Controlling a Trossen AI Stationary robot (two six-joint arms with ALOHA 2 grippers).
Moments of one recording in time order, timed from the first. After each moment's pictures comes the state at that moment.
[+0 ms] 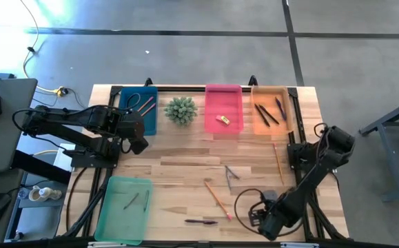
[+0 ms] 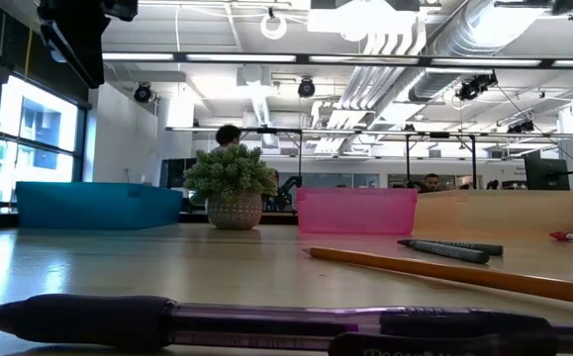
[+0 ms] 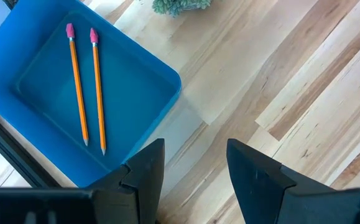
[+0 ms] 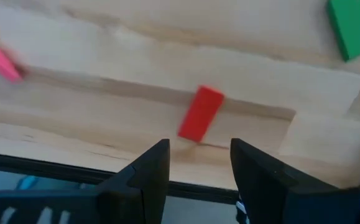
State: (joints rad) left arm 0.03 1.06 1.10 -1.38 -0.38 -0.73; right arm 0.91 1.74 1.19 -0.85 -0.09 2.31
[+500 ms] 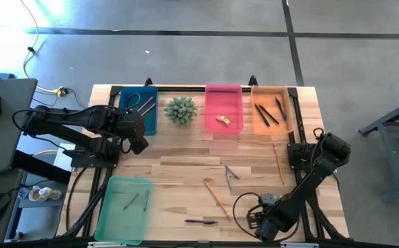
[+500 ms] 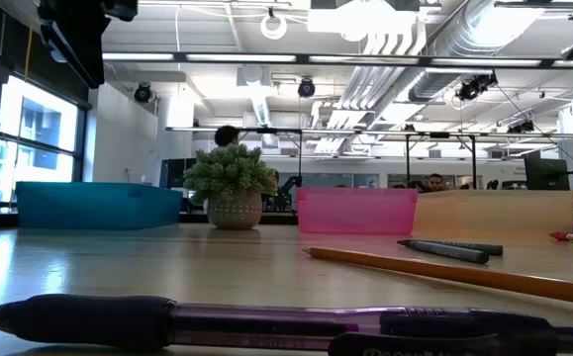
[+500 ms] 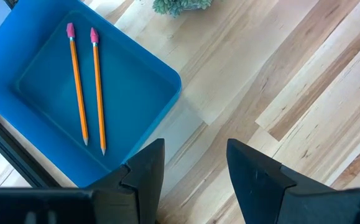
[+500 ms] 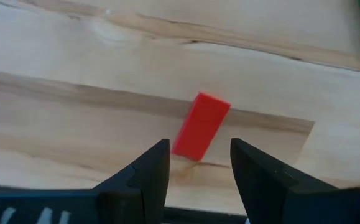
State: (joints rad) left arm 0.03 1.06 1.10 -1.38 -0.38 -0.73; right arm 0.92 1.84 1.19 -0.81 -0.08 2.31
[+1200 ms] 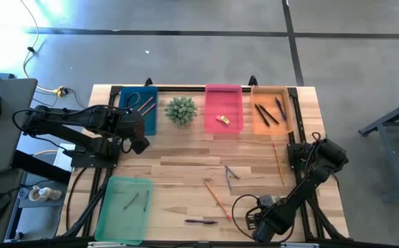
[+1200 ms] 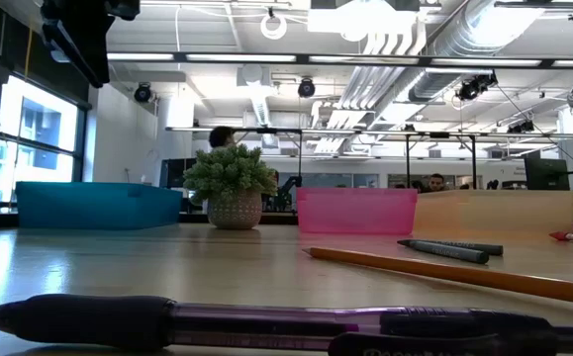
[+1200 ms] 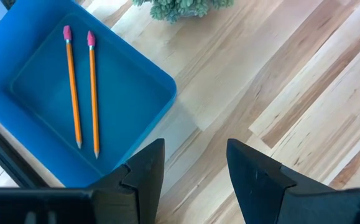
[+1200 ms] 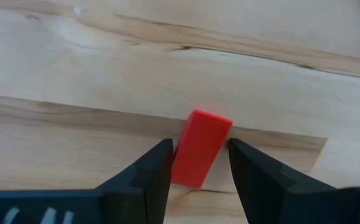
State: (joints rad) left arm 0.03 1.06 1.10 -1.36 -0.38 -0.76; right arm 0.92 1.93 1.19 -0.79 -0.10 2.31
